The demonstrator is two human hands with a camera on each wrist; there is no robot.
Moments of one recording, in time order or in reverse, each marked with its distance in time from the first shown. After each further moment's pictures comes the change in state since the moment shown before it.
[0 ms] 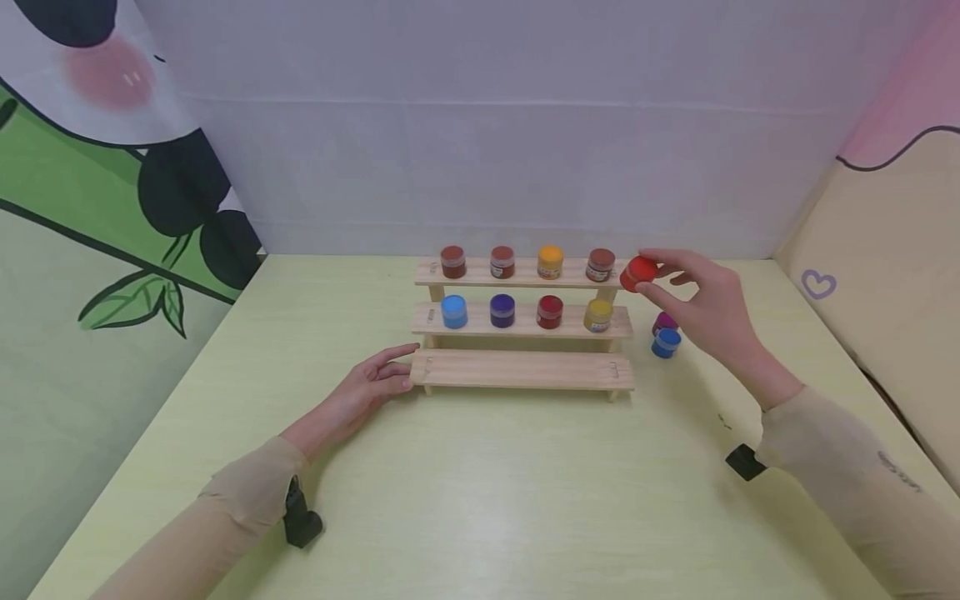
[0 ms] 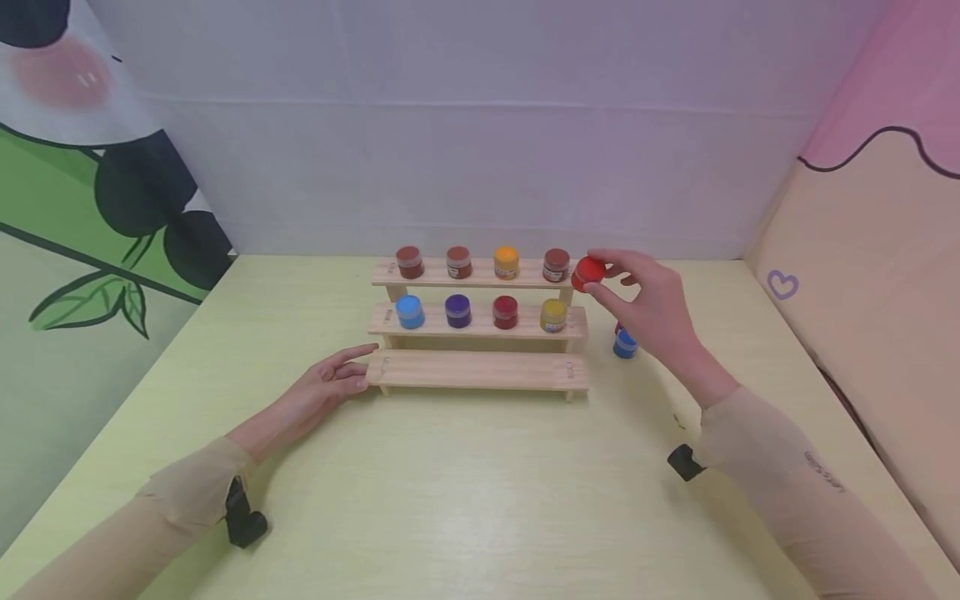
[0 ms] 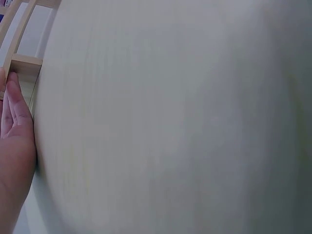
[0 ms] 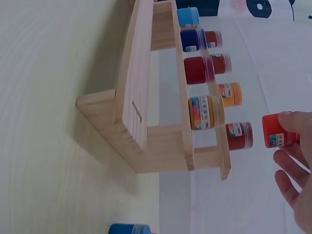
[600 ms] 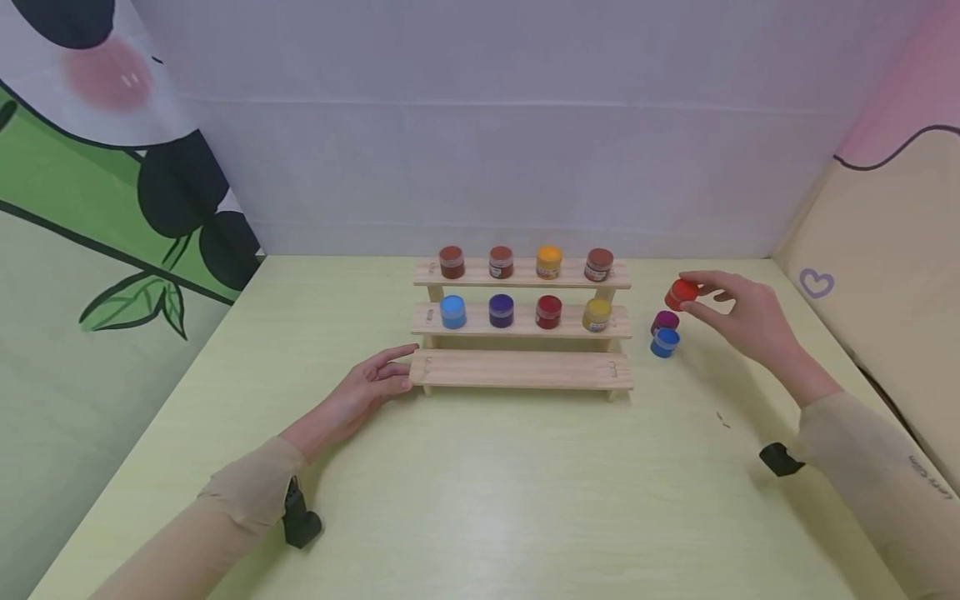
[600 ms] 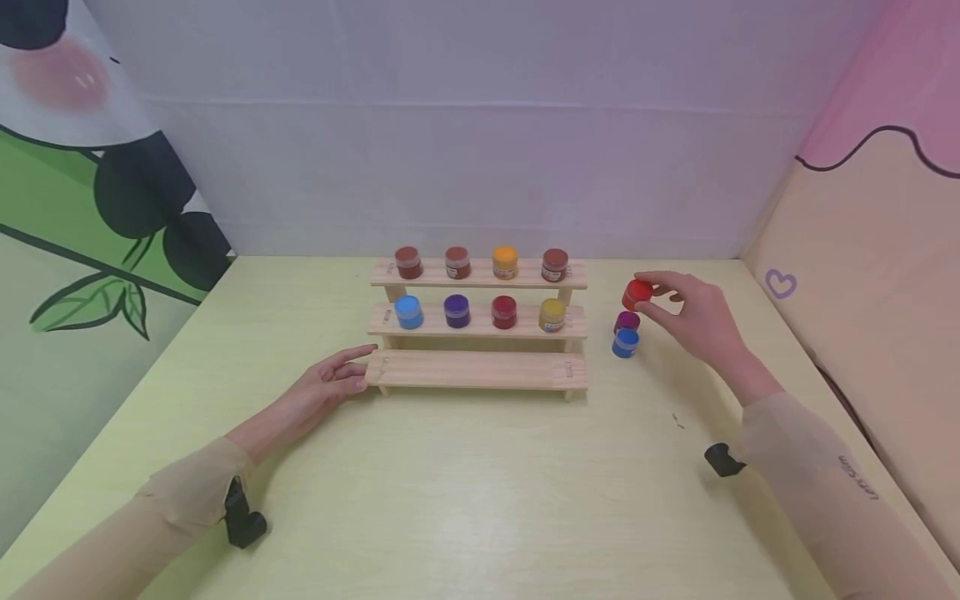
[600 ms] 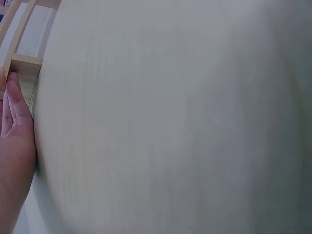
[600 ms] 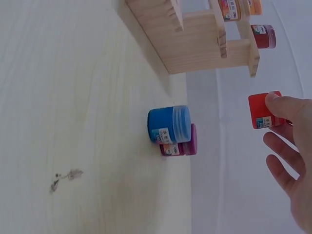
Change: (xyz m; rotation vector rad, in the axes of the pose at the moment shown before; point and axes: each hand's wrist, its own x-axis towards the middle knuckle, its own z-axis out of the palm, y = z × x) left_hand -0.002 0.002 0.001 0.012 0.009 -0.021; right_hand -0.021 0.072 -0.027 -0.146 -0.187 0.147
